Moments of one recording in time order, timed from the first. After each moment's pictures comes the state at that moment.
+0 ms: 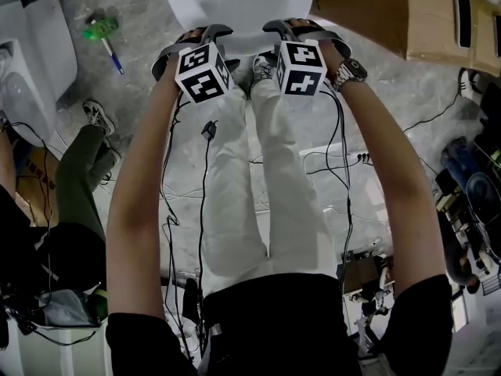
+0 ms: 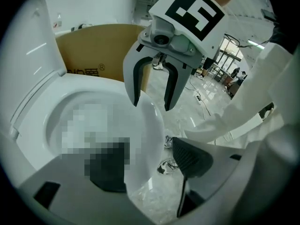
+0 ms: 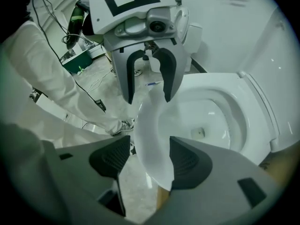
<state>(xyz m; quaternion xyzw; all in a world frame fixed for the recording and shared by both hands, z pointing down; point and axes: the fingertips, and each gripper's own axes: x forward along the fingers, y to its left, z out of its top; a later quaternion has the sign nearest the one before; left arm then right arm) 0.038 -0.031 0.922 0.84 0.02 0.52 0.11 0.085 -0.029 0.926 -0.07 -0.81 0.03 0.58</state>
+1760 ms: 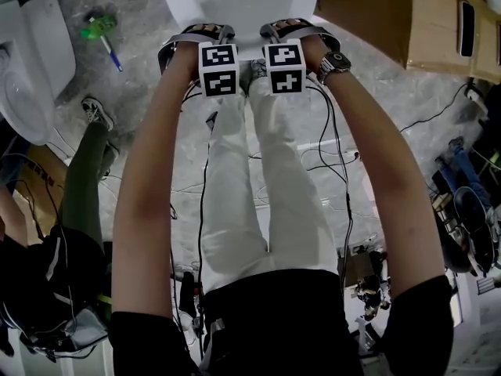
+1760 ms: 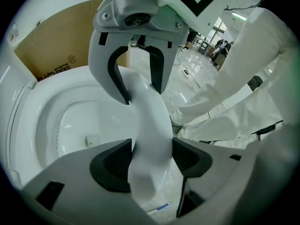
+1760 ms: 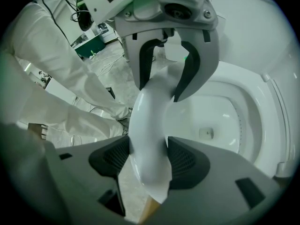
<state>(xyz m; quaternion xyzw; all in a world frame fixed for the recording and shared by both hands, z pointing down) 0.029 -0.024 0.962 0.78 0.13 0.61 0.01 0.087 -0.021 0.970 -0.15 -0.76 -0.01 0.63</state>
